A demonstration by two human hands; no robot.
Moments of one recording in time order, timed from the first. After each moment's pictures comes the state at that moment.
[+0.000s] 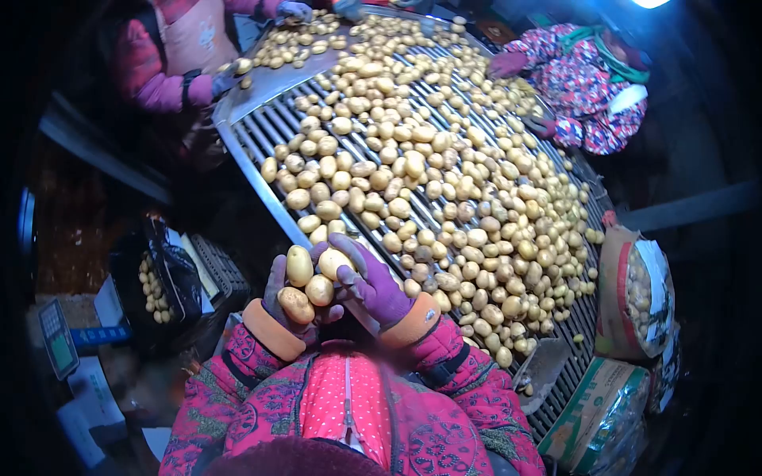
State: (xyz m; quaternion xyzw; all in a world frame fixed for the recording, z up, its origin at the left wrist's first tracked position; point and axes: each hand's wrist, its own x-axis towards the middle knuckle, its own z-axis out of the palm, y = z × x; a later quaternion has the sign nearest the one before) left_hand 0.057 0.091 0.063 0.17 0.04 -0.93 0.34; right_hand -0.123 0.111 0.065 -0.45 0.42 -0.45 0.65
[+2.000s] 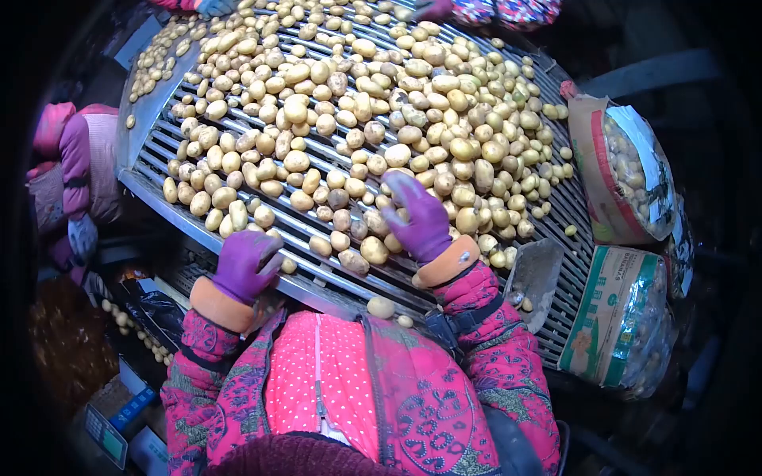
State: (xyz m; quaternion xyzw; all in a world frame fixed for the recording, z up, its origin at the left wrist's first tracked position) left_hand -0.010 0.039 0.007 0.19 -0.94 -0.25 0.12; right_hand -0.306 0.182 0.025 -0.58 0.73 -0.34 0.14
